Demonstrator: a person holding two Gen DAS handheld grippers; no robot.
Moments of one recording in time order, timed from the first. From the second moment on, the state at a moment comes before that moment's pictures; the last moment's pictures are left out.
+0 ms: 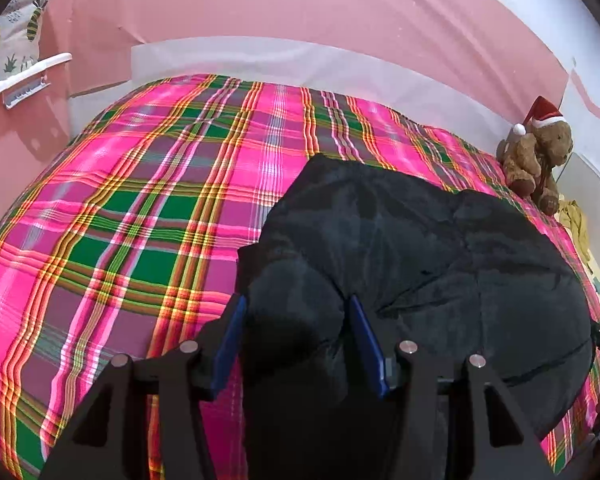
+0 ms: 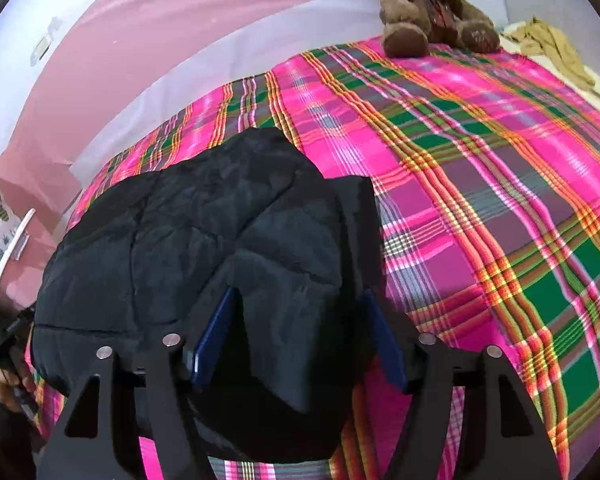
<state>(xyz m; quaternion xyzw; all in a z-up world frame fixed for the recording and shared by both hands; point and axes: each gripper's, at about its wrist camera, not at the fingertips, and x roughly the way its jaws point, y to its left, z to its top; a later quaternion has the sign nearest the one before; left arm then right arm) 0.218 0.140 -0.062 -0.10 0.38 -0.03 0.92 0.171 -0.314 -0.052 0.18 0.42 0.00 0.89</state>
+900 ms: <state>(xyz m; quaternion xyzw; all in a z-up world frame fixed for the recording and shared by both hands) 0.214 0.159 -0.071 -0.17 0.40 -0.06 0.90 0.172 -0.319 -0.059 0.22 0.44 0.01 0.87</state>
